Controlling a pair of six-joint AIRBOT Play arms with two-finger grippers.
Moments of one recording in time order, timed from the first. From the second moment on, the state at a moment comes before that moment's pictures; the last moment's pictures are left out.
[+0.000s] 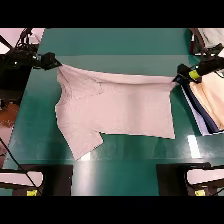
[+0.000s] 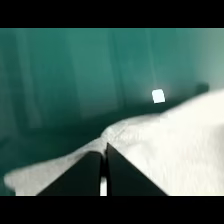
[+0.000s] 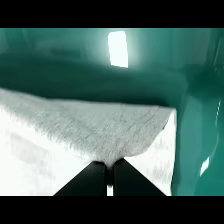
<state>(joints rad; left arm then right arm) 0.12 -1.55 1.56 0.88 -1.00 -1.23 -0.18 -1.59 1.57 -1.15 1.28 1.59</state>
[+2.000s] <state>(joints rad) 0.21 -1.35 1.16 1.22 -1.40 -1.23 -0.04 -1.43 1.47 -1.40 1.57 1.57</state>
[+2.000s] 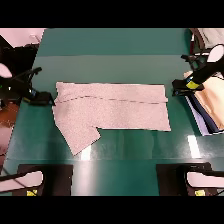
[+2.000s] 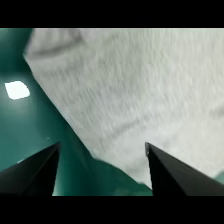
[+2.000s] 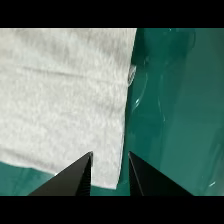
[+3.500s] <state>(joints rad) 0.23 -1.01 0.50 0.91 -1.16 -1.22 -0.06 -1.28 1.42 -1.33 1.63 1.54</state>
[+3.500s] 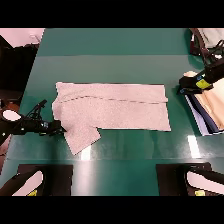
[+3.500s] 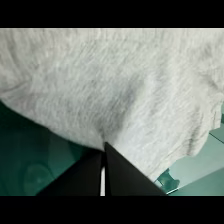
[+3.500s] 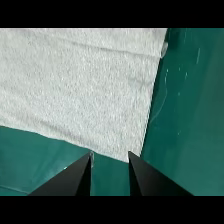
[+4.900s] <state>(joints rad) 0.23 -0.95 0.58 1.02 -1.31 -1.21 -0.34 -0.91 0.57 -1.17 1.28 1.38</state>
